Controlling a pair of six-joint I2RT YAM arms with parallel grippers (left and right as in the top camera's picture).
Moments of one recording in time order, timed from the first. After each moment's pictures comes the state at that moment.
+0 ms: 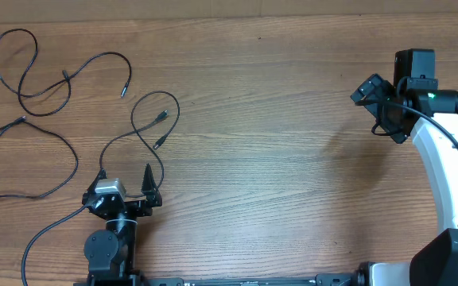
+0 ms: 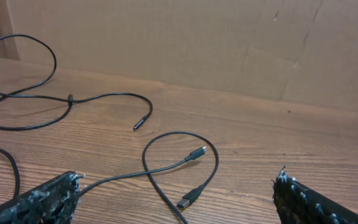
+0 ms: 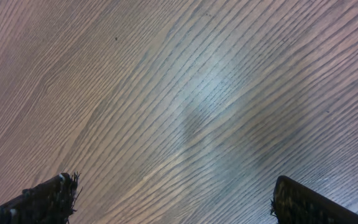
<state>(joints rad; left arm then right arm) 0.02 0.02 0.01 -0.08 -0.02 -0.15 -0.07 1.56 1.31 -0.86 0.05 0.71</state>
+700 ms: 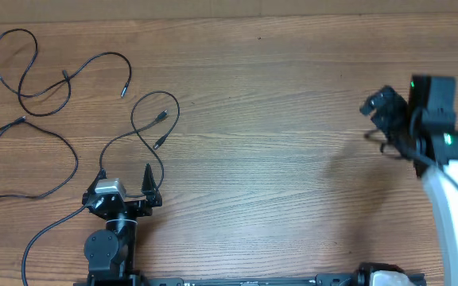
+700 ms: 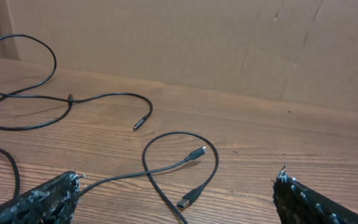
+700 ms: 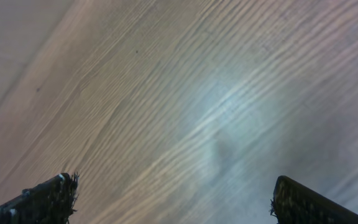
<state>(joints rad) 0.02 0.02 0.01 -0.08 -0.02 -0.15 -0.08 1.25 1.13 -0.83 0.05 0.71</state>
